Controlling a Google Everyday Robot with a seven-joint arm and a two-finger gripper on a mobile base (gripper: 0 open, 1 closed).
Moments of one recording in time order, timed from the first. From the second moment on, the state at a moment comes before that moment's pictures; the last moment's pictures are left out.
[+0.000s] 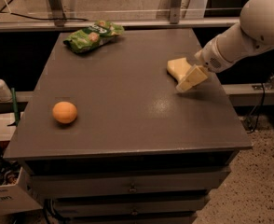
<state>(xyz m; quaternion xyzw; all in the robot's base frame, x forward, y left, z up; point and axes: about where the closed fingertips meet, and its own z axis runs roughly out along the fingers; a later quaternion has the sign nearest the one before) 0.656 -0.180 0.834 -0.49 0.81 0.08 0.31</state>
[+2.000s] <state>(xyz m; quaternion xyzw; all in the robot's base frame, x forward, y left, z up) 0.632 -0.119 0.936 -0.51 0.75 0.22 0.37</state>
